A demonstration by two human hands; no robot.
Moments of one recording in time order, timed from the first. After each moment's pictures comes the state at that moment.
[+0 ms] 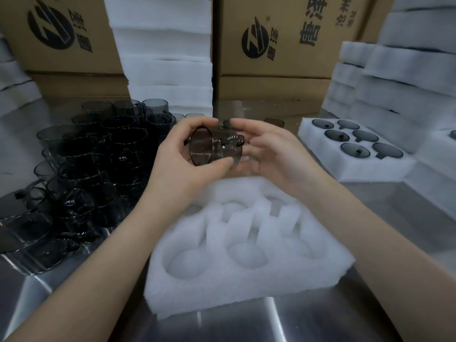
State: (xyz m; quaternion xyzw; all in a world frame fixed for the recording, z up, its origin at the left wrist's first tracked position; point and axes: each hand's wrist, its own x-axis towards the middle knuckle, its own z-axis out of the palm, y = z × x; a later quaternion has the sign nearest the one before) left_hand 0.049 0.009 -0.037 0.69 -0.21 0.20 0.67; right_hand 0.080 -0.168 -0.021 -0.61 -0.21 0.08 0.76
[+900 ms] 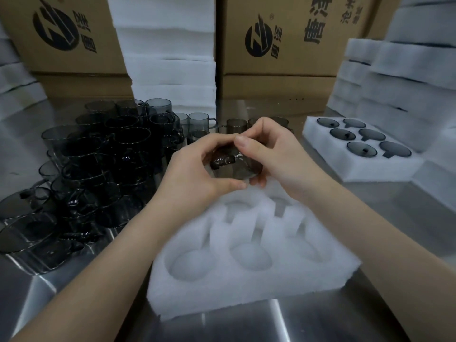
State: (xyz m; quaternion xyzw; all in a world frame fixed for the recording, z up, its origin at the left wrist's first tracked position) left_hand 0.052 0.008 -0.042 0.78 -0.25 0.16 0.56; right_hand 0.071 -0.162 -0.023 -0.75 -0.21 -0.05 0.63
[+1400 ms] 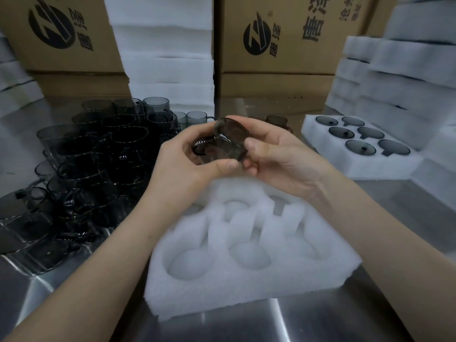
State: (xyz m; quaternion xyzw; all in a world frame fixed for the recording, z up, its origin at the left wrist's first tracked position) left_hand 0.055 0.011 -0.041 0.70 -0.19 0.17 0.67; right_hand 0.076 -0.171 -0.021 -0.59 -0.25 0.14 0.76
